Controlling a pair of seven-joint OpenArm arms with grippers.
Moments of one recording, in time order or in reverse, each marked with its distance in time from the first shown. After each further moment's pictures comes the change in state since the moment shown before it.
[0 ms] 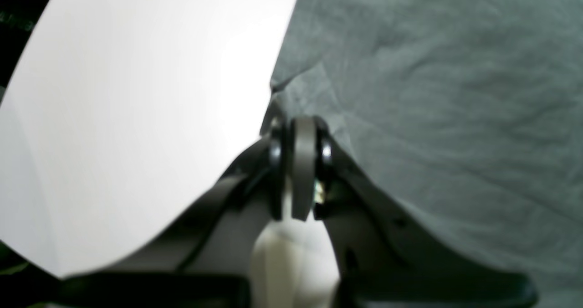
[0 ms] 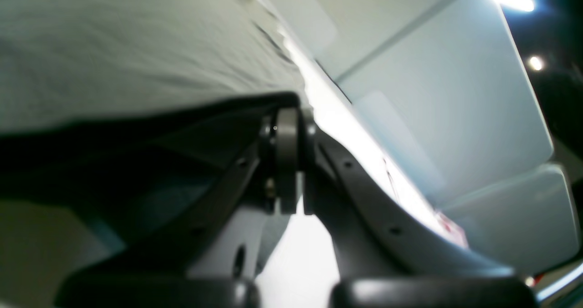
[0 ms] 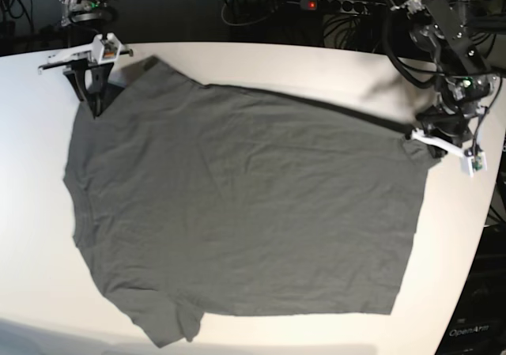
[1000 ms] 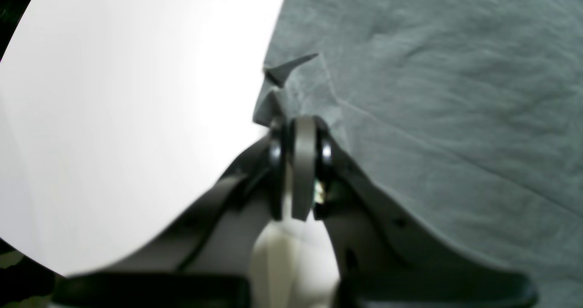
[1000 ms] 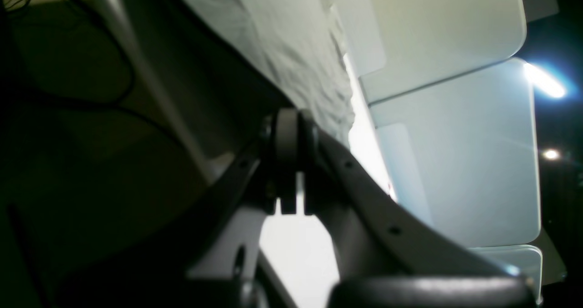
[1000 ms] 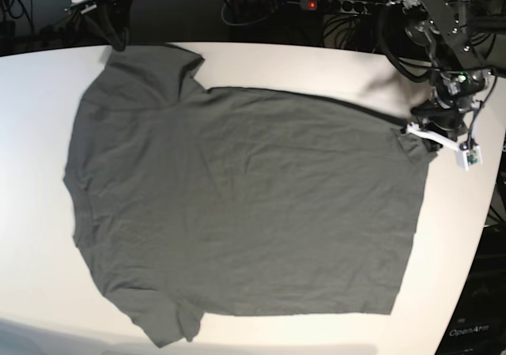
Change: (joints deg) left arm 1.7 1.1 0.0 -0.2 0.2 0.0 -0.6; right arm -16.2 4.0 -9.1 -3.2 -6.1 -23.9 4.7
